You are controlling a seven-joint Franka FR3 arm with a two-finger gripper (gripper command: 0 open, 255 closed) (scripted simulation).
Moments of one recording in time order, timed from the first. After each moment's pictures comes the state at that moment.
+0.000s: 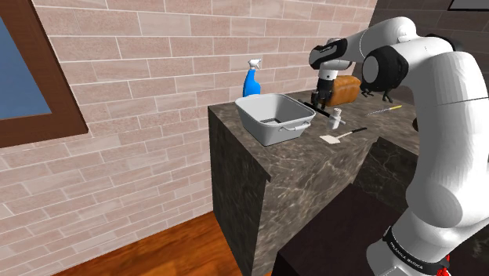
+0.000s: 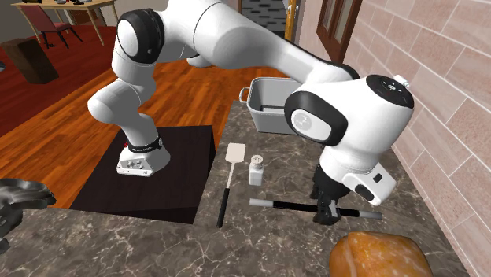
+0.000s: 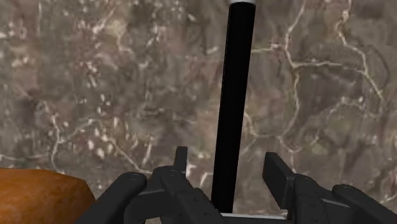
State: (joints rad) arm -0.35 0.62 -0.35 -1.35 0.22 1.86 -0.53
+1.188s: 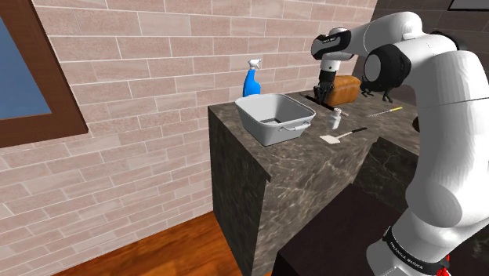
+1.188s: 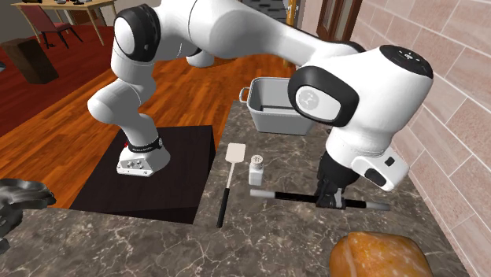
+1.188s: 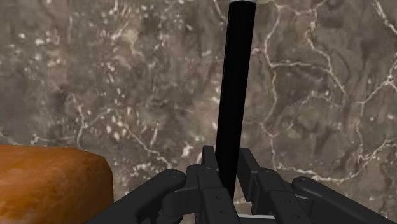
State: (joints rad) arm -0.36 0.60 -0.36 -1.27 0.21 1.76 -0.52
